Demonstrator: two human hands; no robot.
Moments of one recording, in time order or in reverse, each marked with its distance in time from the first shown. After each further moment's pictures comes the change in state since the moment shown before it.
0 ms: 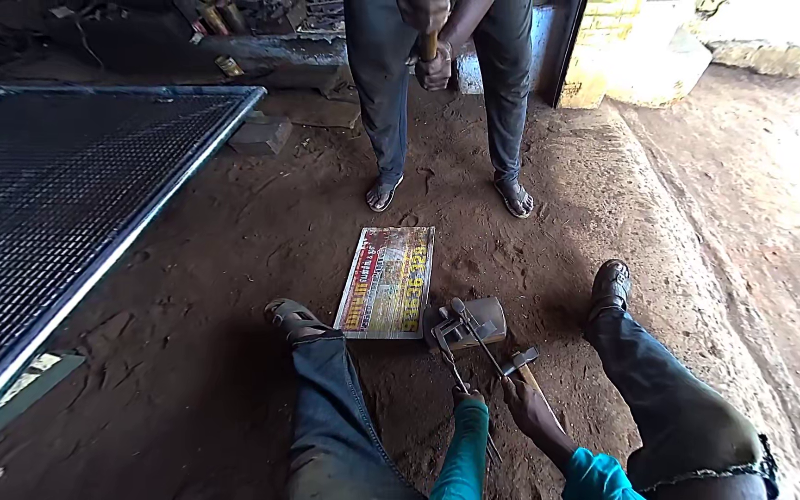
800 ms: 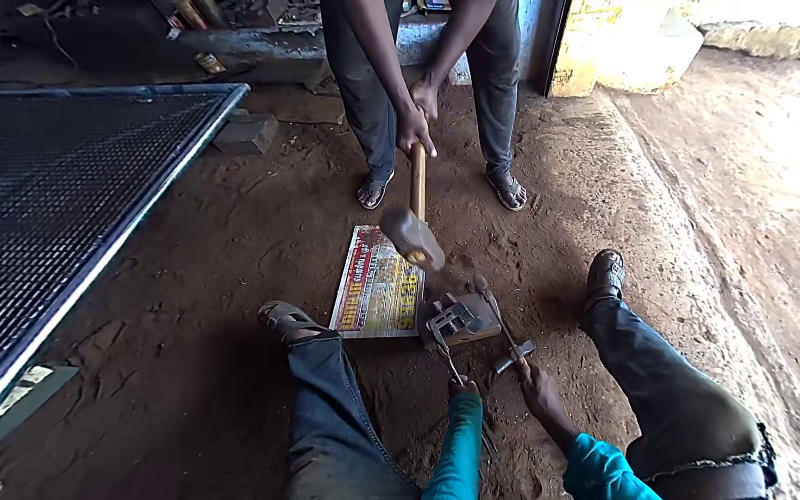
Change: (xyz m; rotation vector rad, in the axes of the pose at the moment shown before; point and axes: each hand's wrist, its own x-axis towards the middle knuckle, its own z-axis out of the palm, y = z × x) left_hand 0.004 0.010 -0.015 -0.004 -0.090 0.044; right_hand 0.012 0.016 -0.014 0.059 0.228 0.085
